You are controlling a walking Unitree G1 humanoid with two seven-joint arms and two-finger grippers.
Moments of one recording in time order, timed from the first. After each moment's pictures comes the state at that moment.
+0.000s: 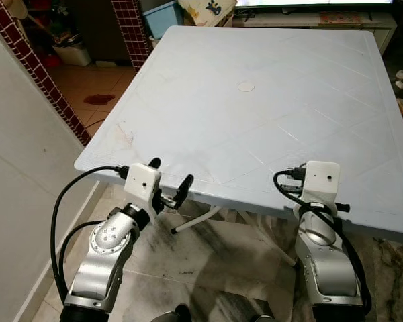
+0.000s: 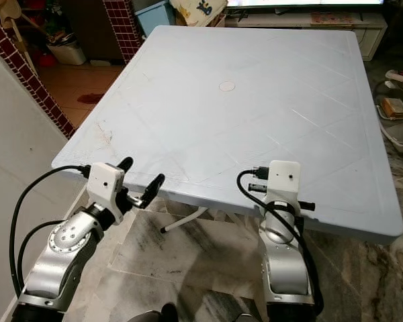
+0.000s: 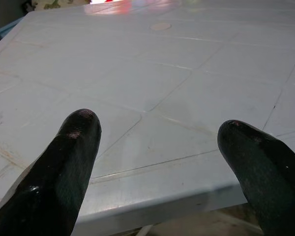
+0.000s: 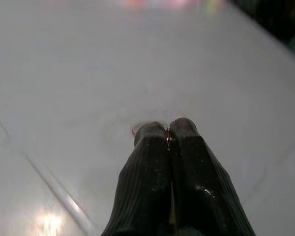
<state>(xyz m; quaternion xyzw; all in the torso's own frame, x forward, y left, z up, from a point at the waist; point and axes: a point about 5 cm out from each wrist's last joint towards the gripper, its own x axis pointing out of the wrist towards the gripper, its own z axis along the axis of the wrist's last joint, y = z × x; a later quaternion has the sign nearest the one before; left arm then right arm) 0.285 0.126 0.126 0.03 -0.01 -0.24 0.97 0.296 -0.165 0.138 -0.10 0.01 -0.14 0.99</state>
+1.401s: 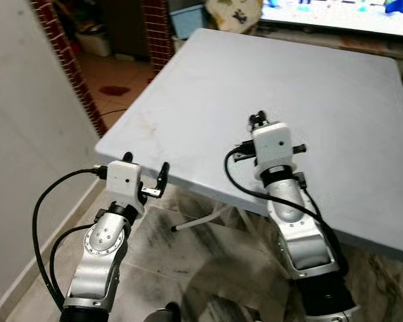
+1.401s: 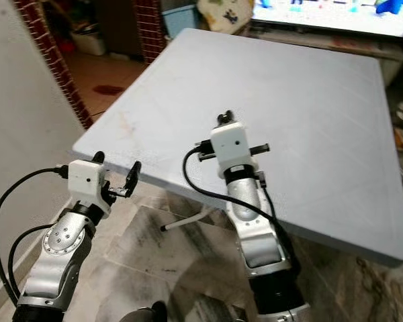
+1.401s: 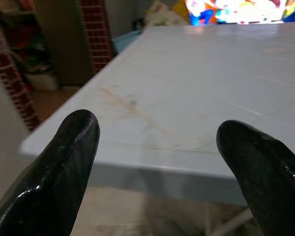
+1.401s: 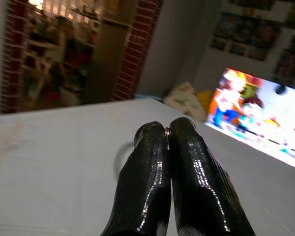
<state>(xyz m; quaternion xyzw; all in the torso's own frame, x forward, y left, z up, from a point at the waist) 0.290 0.146 0.127 0.04 -0.04 -0.10 0.99 0.316 -0.092 0.191 -0.15 -0.17 0.06 0.97</state>
